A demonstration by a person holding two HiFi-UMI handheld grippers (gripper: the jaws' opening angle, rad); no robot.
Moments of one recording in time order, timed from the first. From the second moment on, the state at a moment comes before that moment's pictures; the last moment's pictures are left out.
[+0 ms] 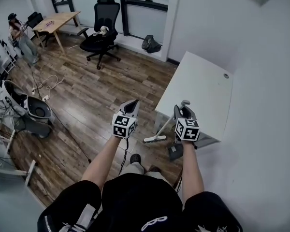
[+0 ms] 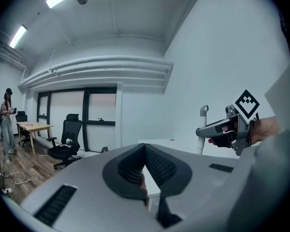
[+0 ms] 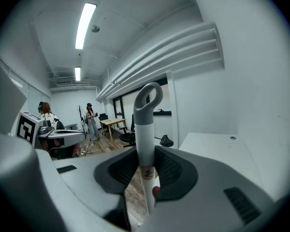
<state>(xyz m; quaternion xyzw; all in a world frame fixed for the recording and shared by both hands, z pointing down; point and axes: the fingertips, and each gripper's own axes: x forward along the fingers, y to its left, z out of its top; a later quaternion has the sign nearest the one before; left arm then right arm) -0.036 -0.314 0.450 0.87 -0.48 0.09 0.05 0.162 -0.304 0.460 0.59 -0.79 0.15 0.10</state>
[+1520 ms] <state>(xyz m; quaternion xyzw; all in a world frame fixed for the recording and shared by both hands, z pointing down) 0.080 -0.180 0.525 0.98 -0.17 0.11 0.04 0.271 -0.048 0.501 0.80 -0.57 0.16 0.07</state>
